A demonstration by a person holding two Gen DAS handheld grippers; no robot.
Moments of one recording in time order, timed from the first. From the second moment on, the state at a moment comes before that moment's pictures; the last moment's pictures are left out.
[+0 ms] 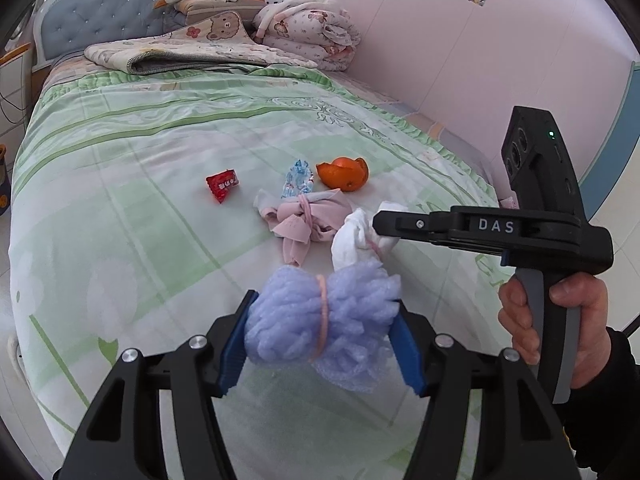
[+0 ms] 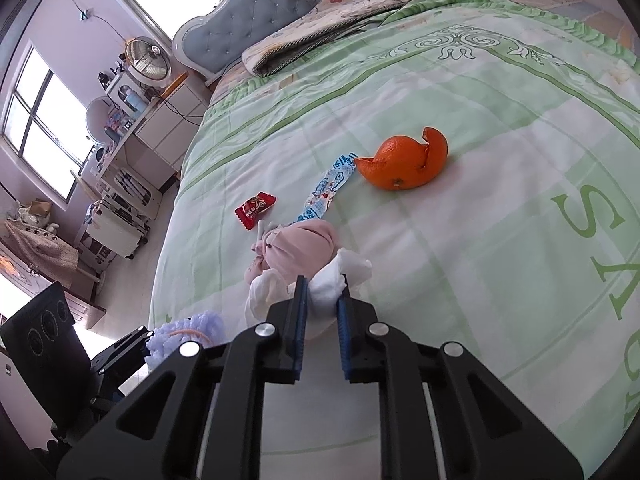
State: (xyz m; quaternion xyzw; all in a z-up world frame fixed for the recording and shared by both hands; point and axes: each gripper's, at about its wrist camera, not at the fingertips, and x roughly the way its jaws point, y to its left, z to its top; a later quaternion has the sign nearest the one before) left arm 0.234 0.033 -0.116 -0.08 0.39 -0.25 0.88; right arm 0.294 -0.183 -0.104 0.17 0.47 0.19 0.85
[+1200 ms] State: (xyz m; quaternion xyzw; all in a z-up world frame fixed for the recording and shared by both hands) left arm 0.163 0.014 -0.041 -0.04 0.34 -0.25 0.91; right arm 0.166 -0.260 -0.017 0.18 0.38 0.18 0.89
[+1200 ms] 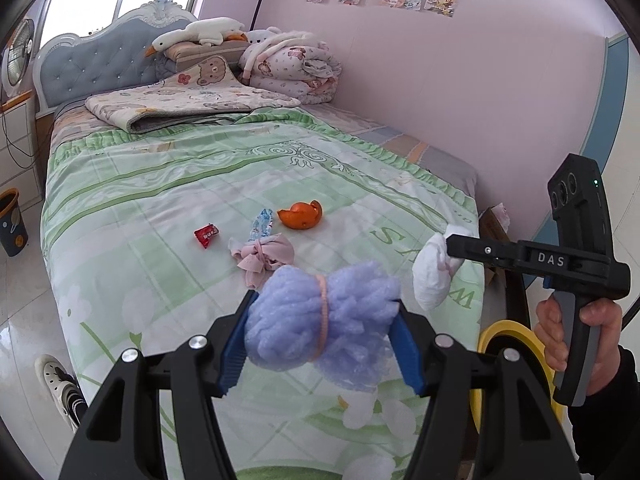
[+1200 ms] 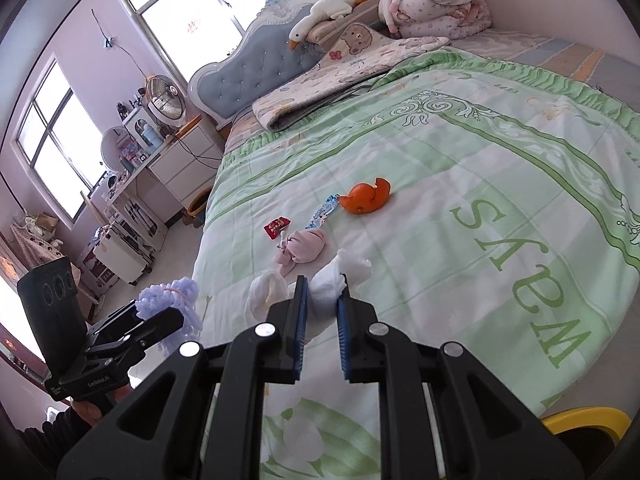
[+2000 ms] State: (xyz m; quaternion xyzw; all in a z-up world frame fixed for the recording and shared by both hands) left arm 0.110 -0.069 -0.012 0.00 0.31 -0.31 0.90; right arm 0.070 -0.337 0.007 0.20 0.34 0.12 0.91
